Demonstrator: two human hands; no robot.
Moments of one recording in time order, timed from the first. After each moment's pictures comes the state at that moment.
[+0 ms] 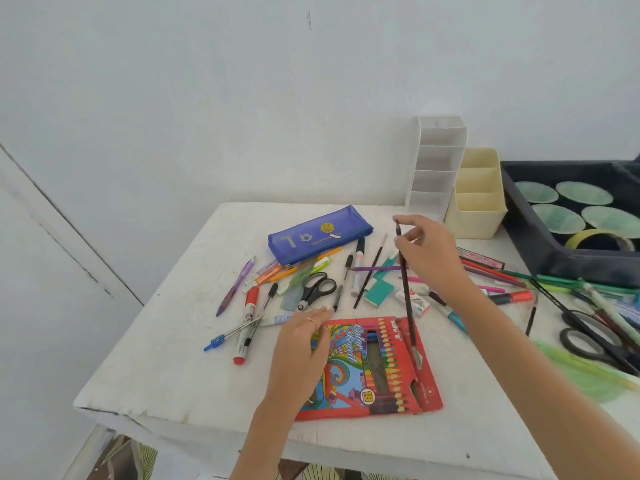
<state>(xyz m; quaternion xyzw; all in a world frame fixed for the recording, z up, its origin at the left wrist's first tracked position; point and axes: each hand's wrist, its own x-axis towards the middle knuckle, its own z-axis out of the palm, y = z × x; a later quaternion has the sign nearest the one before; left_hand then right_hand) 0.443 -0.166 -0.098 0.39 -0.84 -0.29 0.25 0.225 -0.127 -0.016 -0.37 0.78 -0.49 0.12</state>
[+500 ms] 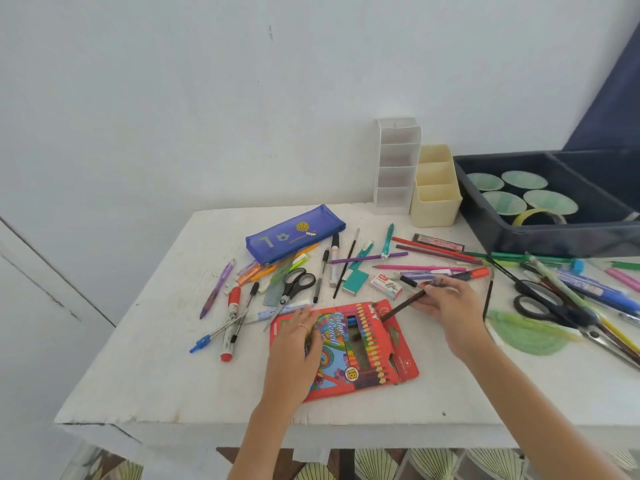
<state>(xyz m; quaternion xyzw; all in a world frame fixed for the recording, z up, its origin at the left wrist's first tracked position) 0.447 -0.151 -0.113 0.36 -0.86 -0.30 0.20 0.228 -0.033 -0.091 -0.02 0.66 -0.71 0.24</state>
